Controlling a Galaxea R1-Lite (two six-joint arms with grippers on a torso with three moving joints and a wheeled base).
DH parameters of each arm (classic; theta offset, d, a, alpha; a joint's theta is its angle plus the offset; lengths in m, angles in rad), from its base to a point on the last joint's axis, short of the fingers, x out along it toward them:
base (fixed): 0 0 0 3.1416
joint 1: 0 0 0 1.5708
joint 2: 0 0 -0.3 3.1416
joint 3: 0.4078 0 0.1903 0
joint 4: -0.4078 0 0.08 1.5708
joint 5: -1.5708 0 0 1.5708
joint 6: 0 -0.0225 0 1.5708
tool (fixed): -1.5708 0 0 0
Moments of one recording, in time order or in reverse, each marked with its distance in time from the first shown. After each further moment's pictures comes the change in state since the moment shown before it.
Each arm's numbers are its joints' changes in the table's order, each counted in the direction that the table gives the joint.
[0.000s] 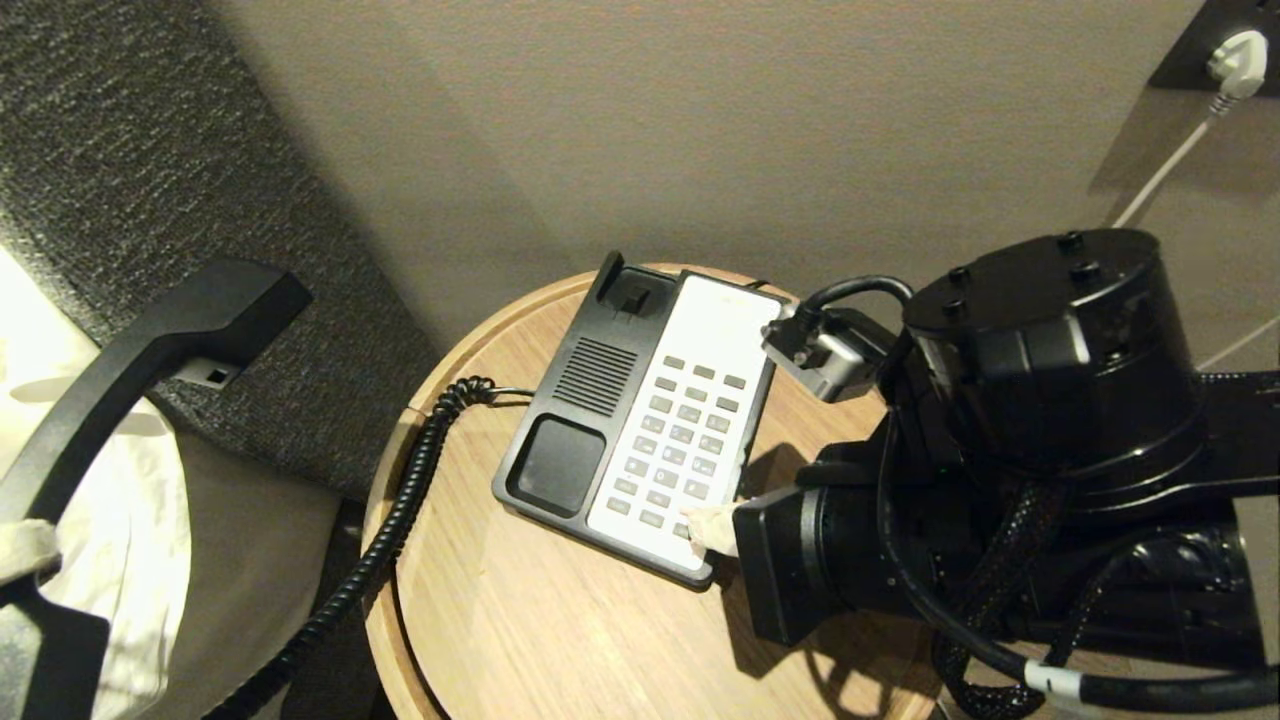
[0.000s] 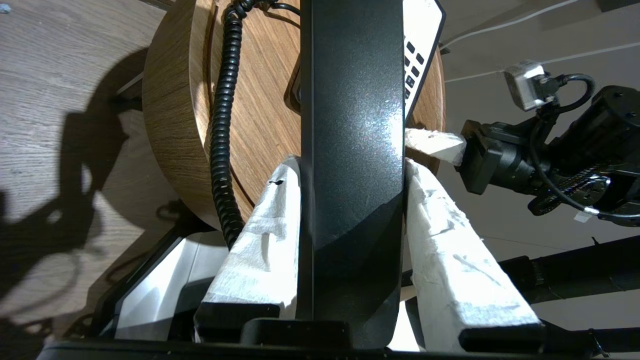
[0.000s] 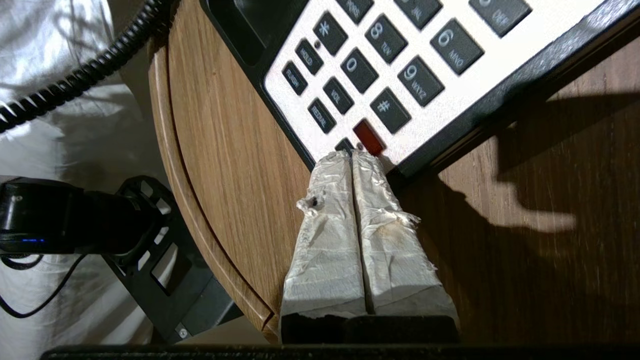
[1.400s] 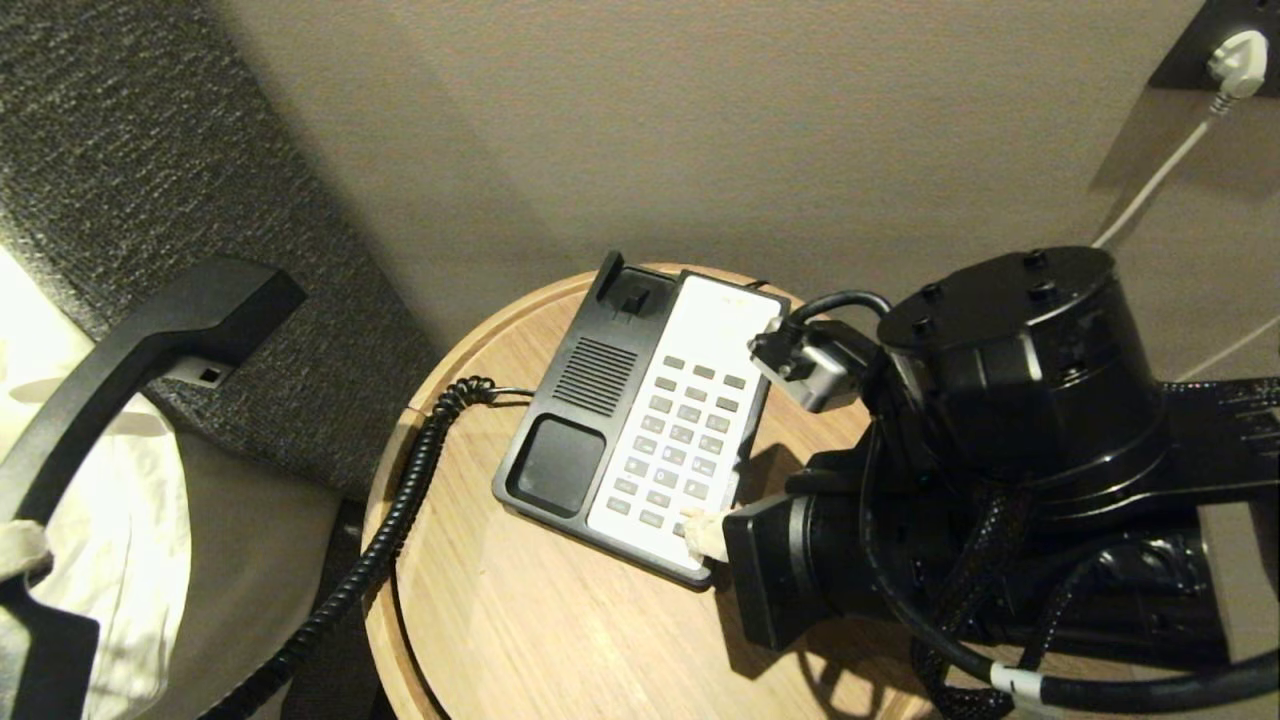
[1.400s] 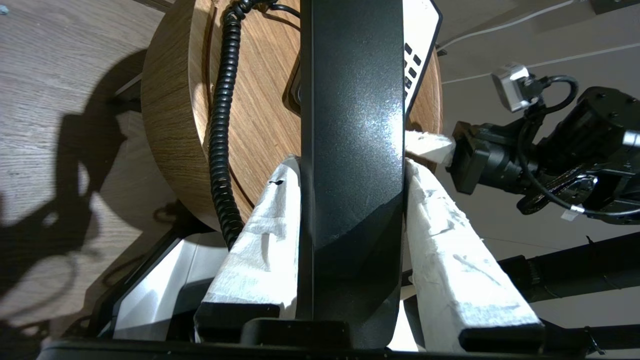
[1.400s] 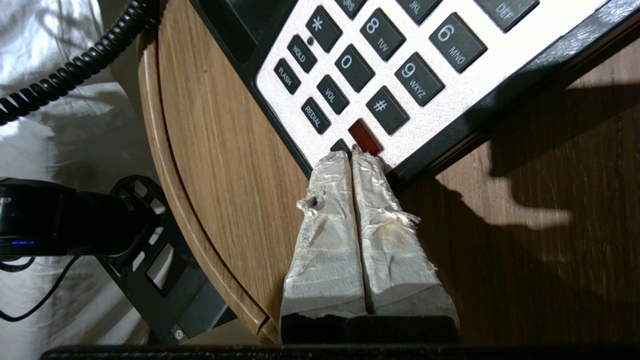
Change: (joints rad) left arm 0.000 -0.009 -0.001 0.000 0.001 0.001; right arm 0.001 0.016 0.001 -0.001 0.004 0.000
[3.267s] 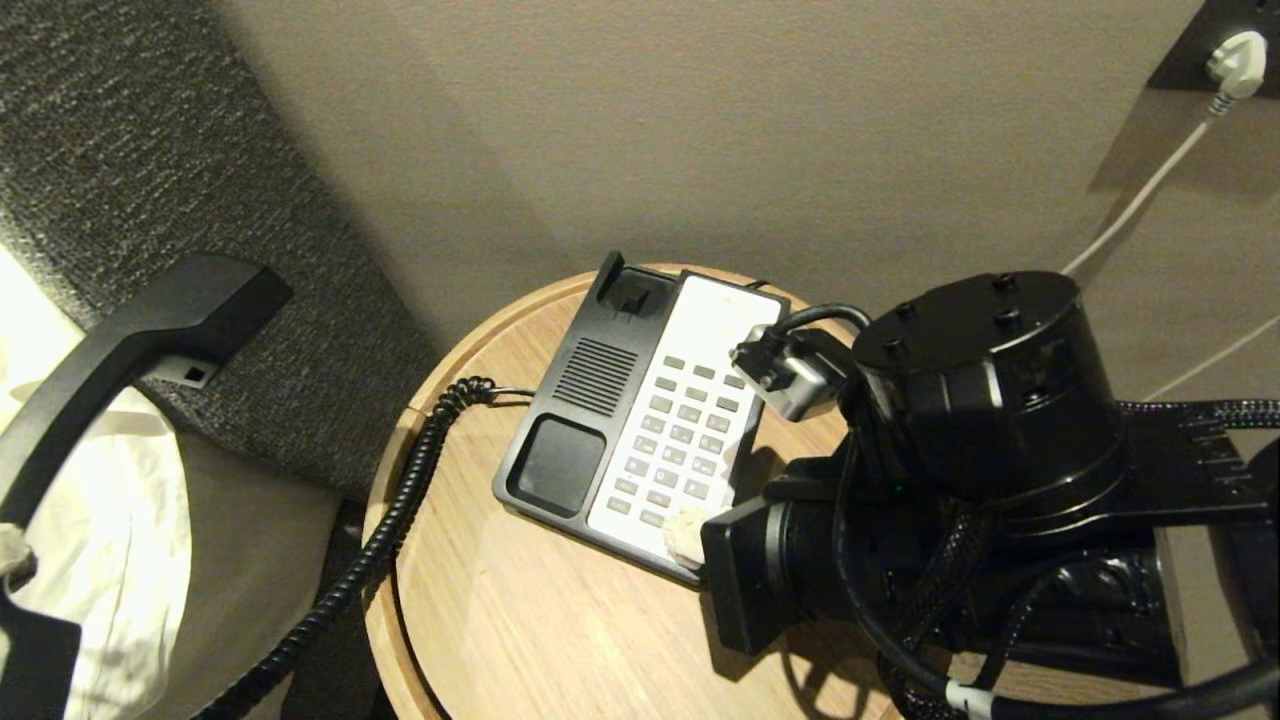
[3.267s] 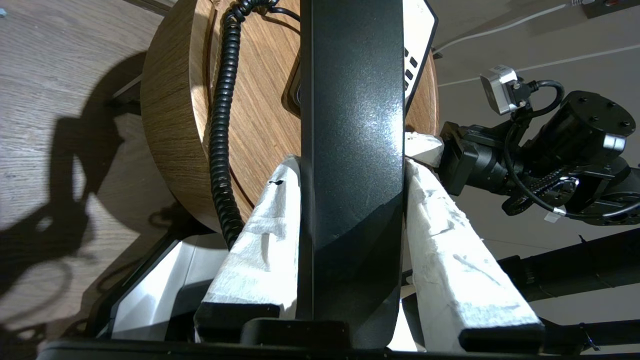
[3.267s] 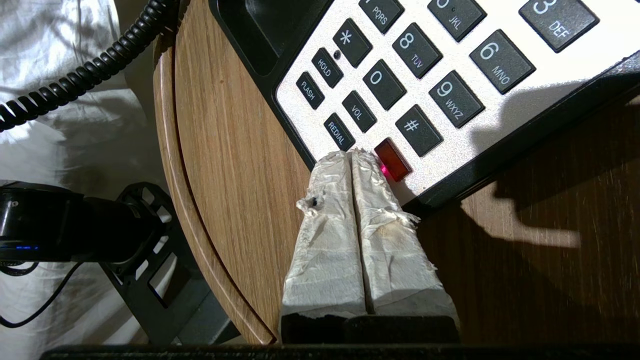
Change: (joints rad) left arm 0.000 -0.017 -0.004 0.000 0.000 0.000; right arm 0.001 0.030 -0.026 0.070 0.009 0.013
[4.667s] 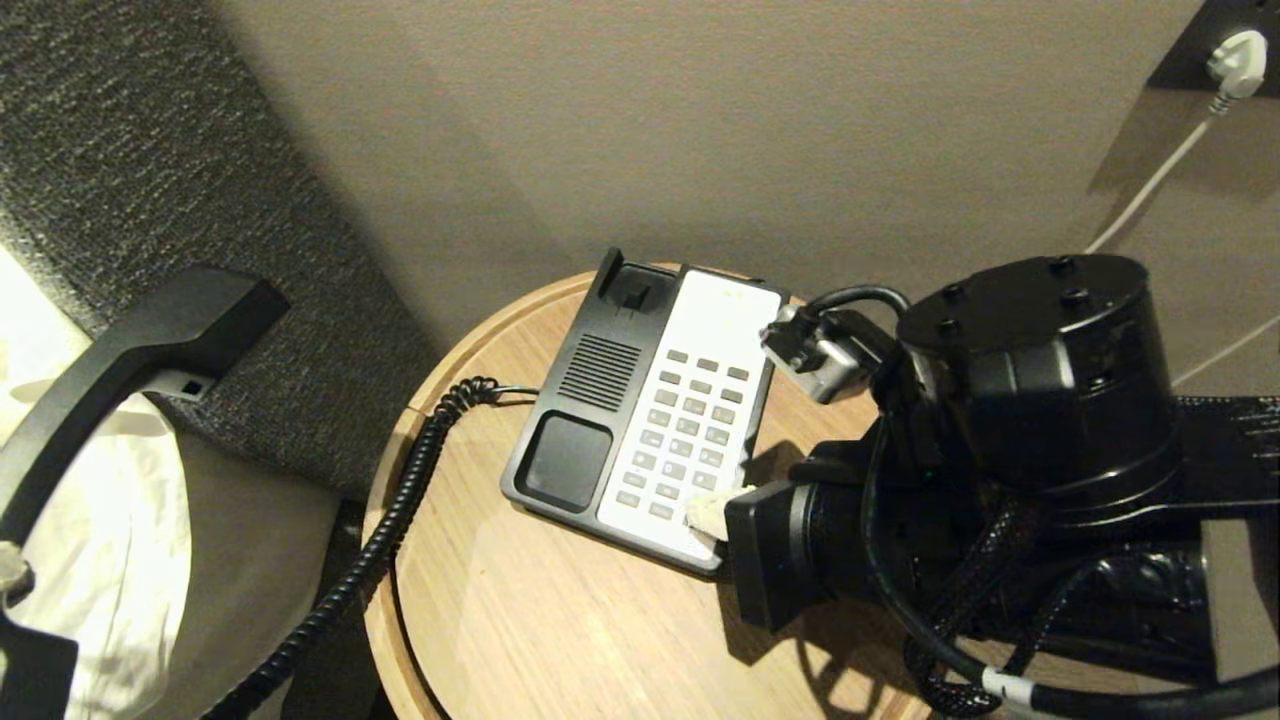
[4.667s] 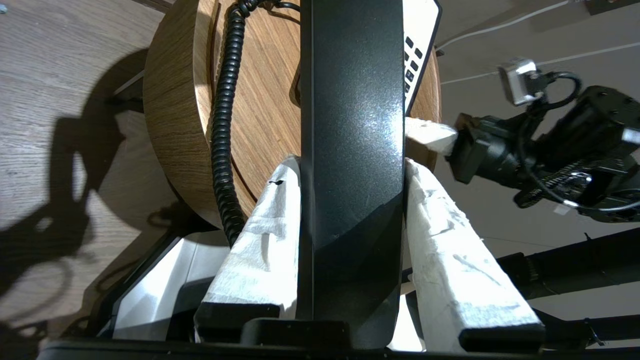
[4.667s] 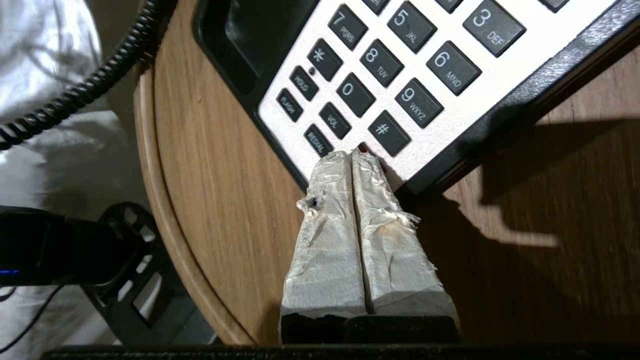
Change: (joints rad) left arm 0.000 -0.019 -0.020 0.000 0.001 0.002; right arm 0.000 -0.039 -0.027 0.043 0.042 0.014
